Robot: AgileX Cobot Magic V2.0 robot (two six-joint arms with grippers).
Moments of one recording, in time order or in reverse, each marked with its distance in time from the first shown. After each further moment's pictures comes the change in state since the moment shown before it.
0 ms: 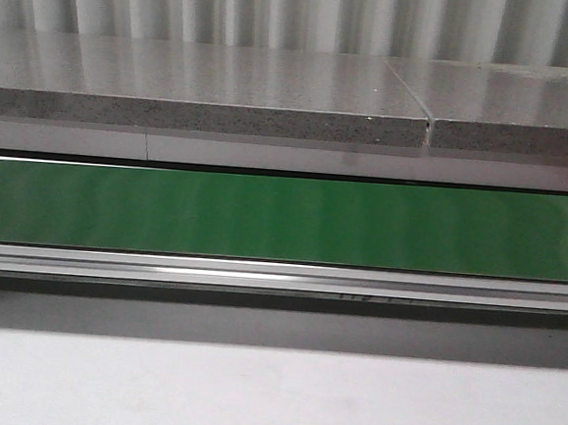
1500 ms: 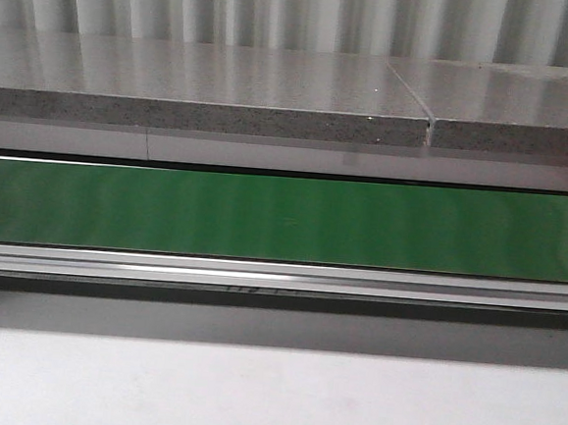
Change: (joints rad) left arm 0.141 0.732 -0.474 -0.031 0.208 -0.038; right arm 0.000 0.000 0.000 0.000 0.000 -0.002
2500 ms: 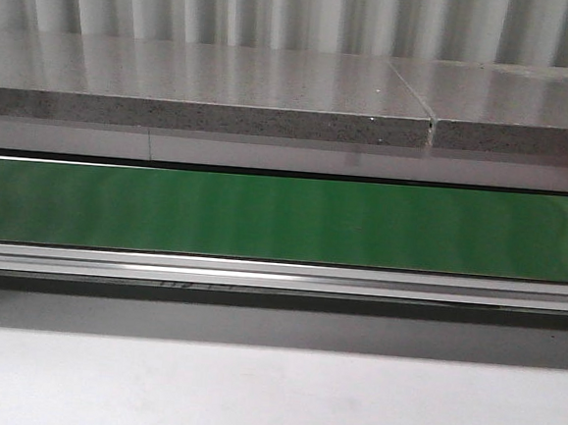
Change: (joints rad) left arm -0.105 -0.415 0.157 0.007 0.085 0.044; right arm 0.000 0.000 0.000 0.000 0.000 -0.002
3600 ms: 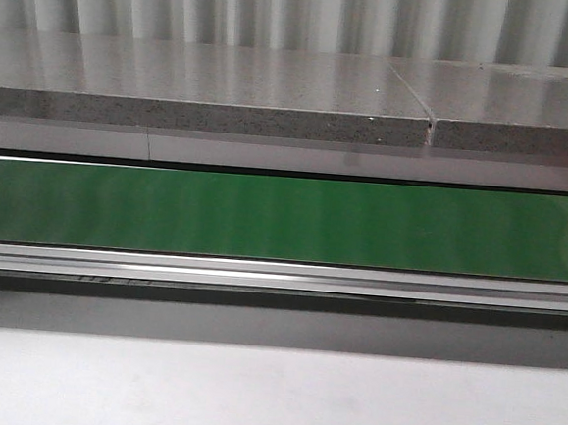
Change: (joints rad) left arm -0.150 0.030 0.088 -0.029 -0.059 0.010; right arm 0.000 0.000 0.000 0.000 0.000 0.000
